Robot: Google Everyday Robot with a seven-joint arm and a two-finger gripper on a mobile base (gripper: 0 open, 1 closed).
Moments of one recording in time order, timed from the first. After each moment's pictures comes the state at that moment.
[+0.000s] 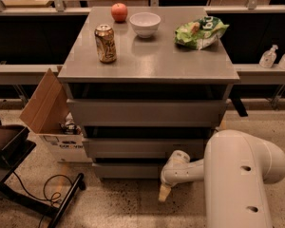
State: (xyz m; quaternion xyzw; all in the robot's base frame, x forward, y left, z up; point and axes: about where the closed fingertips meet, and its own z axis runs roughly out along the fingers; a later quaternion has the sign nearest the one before) arm 0.593 -0.122 0.233 -0.59 0.80 -0.03 0.12
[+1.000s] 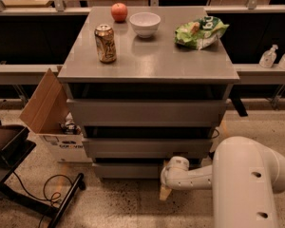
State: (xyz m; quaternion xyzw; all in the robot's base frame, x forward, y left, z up) arm 0.606 -0.119 0.227 -0.63 0.75 -0.06 0.17
